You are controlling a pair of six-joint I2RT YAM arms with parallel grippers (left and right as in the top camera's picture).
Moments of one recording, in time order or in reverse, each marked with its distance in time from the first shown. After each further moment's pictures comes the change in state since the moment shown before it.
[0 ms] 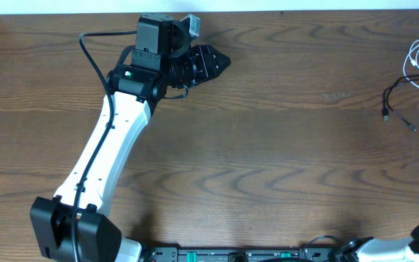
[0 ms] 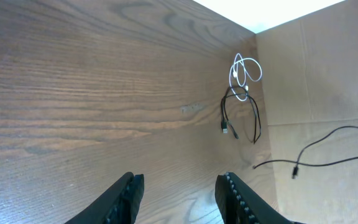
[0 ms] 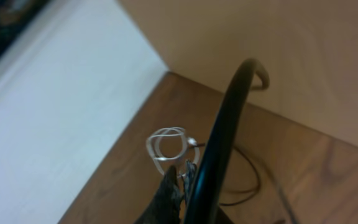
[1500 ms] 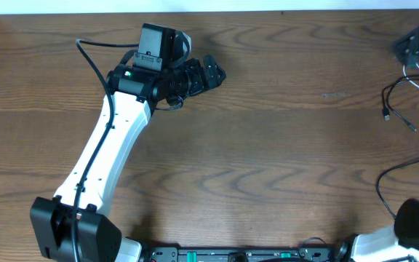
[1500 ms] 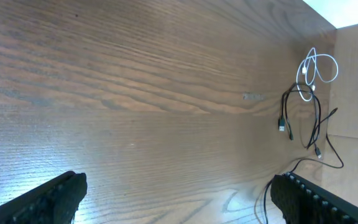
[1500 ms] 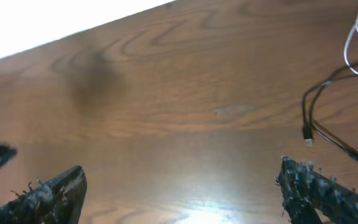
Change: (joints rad) left arm 0.000 0.000 0.000 -0.225 -0.177 0.016; right arm 0.591 0.017 -0.003 -0.398 -0.223 -0.417
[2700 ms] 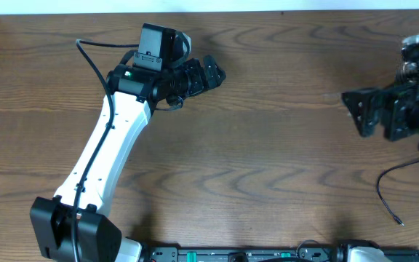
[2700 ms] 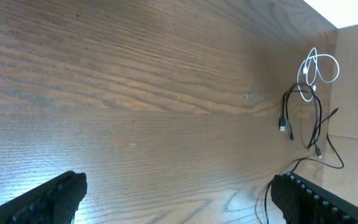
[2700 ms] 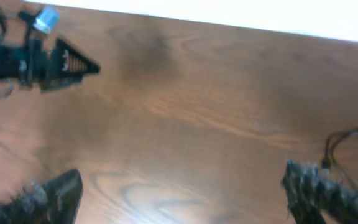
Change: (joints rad) left arm 0.000 0.000 0.000 -0.002 -0.003 0.000; right arm 0.344 -0.452 -0.231 0.082 0.114 -0.084
